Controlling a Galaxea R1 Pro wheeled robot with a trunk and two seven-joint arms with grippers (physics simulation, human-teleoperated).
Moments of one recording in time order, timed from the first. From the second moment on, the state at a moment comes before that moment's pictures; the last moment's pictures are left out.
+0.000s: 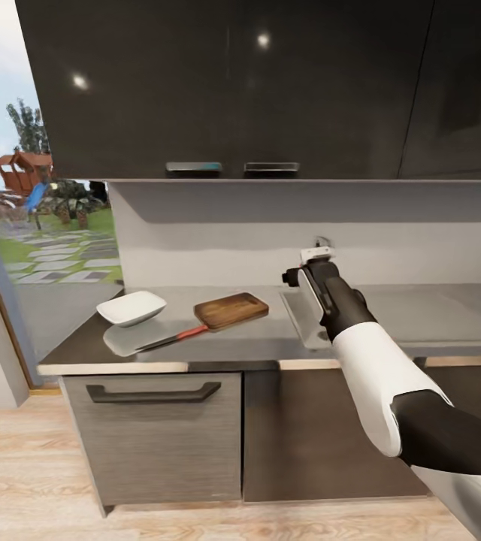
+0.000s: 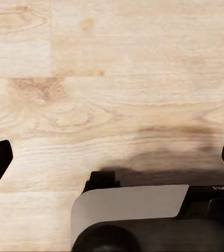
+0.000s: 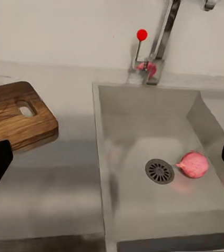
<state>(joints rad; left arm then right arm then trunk) 0.00 0.00 0.00 -0.30 0.01 -0.14 0.00 -1.22 0.14 0.09 -0.73 0.00 0.77 -0.26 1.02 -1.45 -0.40</state>
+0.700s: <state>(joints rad) 0.00 0.03 0.01 -0.12 0.04 -0.15 0.00 -1.22 0.14 0.10 -0.72 0.00 0.77 -0.06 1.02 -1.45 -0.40</state>
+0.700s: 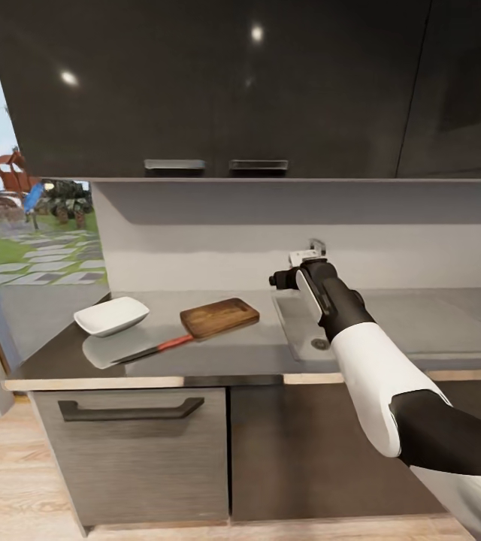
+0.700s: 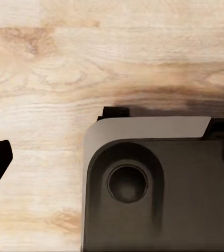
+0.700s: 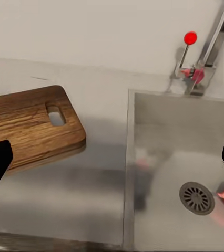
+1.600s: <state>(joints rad) 0.00 0.03 0.00 0.06 0.04 -0.15 0.00 -1.22 0.16 0.10 -0.62 0.00 0.76 -0.05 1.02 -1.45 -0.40</state>
